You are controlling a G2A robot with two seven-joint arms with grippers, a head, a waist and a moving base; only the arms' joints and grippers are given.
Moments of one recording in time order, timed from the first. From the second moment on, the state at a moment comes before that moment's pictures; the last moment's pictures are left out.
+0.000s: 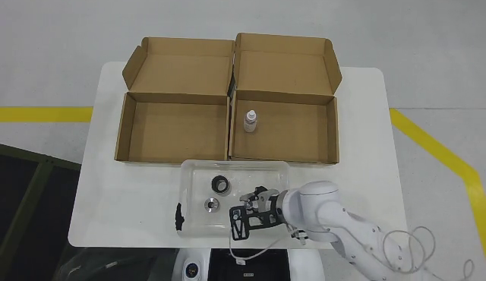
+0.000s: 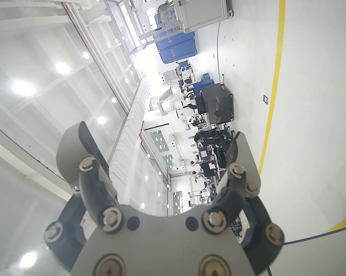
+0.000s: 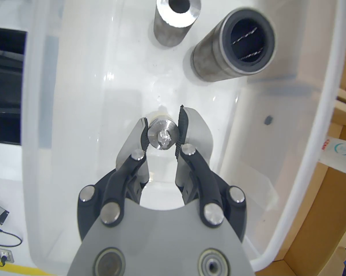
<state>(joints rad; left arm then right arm) -0.36 -0.19 -0.39 -1.44 1.98 -0.36 0.13 -1.16 -1.09 0.79 -2.03 -1.36 -0.86 0.90</state>
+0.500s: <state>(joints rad) -0.36 -0.19 -0.39 -1.44 1.98 -0.36 0.13 -1.23 -1.07 0.89 -2.09 -1.43 -0.77 0.57</state>
